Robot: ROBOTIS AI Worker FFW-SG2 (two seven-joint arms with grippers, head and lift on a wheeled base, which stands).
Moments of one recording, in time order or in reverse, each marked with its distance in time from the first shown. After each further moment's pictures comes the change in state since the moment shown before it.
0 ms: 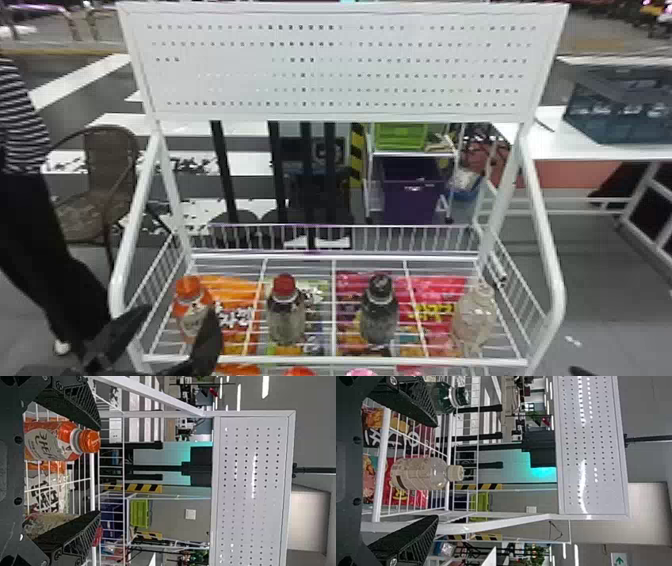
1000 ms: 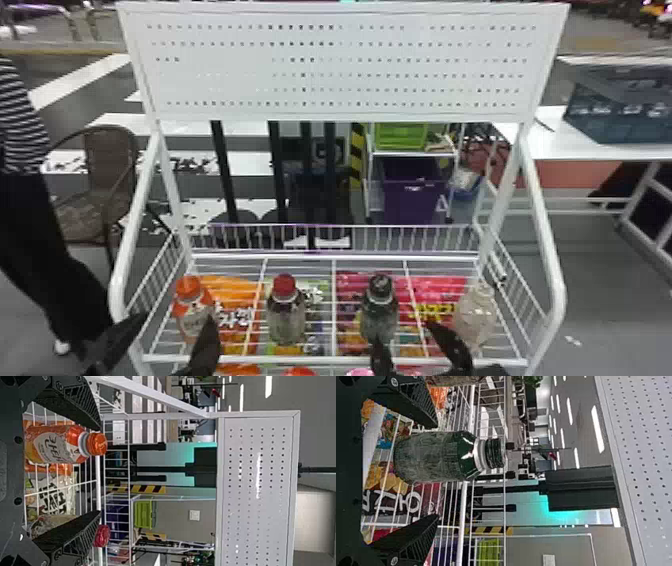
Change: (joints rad) left arm 0.022 0.000 0.005 -0.005 -0.011 0.004 0.000; right arm -0.545 0.018 0.316 0.628 0.071 -0.082 -0.082
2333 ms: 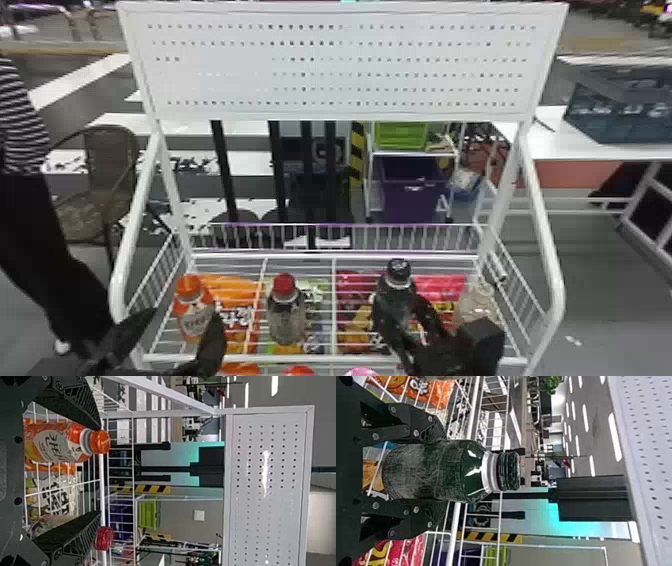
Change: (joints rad) left arm -0.054 -0.005 -0.013 0.030 0.001 0.045 0.000; right arm -0.025 -0.059 0.013 -0.184 -0.026 0.256 0.001
